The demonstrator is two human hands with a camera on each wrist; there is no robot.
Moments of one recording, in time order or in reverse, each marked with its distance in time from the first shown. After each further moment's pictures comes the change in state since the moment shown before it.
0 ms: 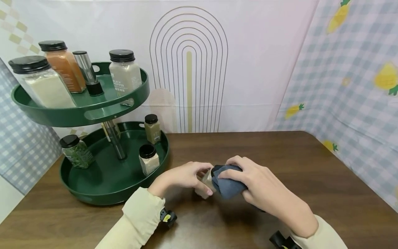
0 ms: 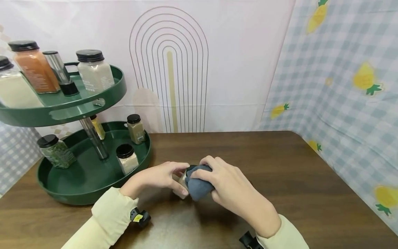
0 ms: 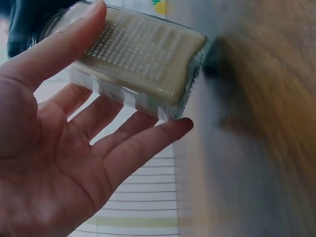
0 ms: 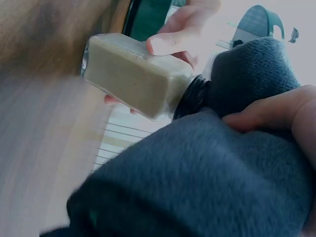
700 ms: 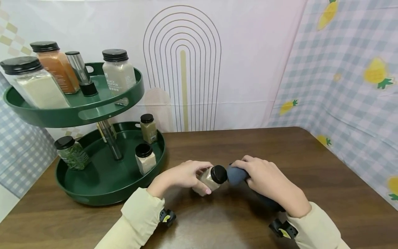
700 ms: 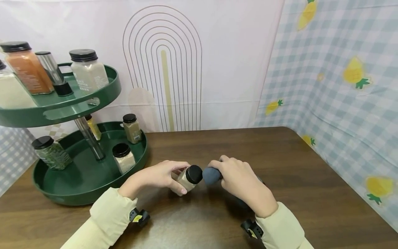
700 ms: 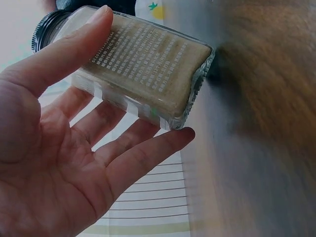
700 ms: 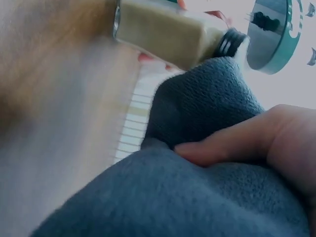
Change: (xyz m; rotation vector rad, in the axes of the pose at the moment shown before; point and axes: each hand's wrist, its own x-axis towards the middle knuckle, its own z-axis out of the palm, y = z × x) left_hand -0.002 0.012 0.007 0.147 0.039 0.010; right_hand -0.008 0.024 0.006 -0.078 -0.258 0.369
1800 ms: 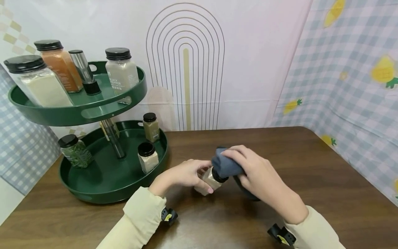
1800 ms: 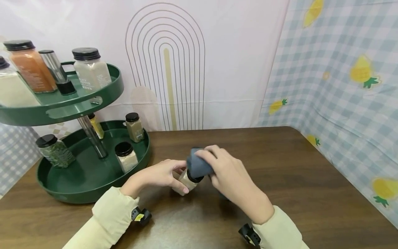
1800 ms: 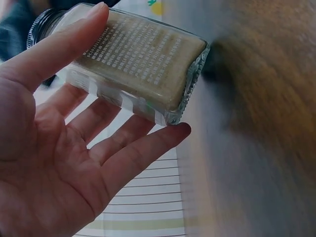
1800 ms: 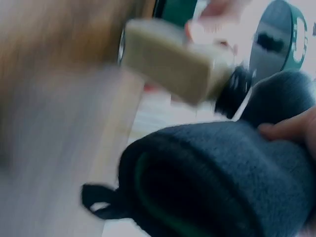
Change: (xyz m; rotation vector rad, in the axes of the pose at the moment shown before) left_hand -0.001 -0.003 -0.003 -0.032 0.010 -0.026; right_hand 0.008 -0.015 0.008 0.129 0.383 -0.208
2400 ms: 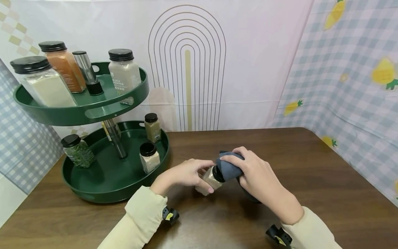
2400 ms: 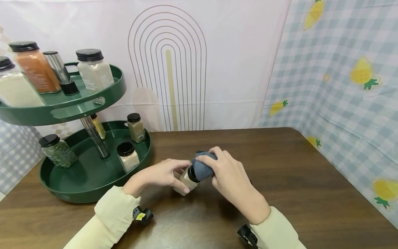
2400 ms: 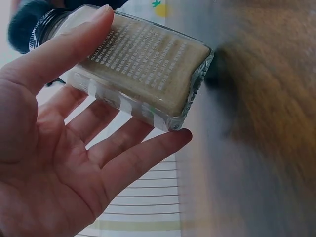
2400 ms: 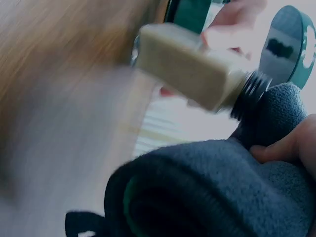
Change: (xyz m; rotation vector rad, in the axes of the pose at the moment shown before) left_hand -0.001 -0.001 -0.002 0.007 -0.010 0.018; right_hand -0.002 -0.004 0.007 -0.071 -0.053 0.074
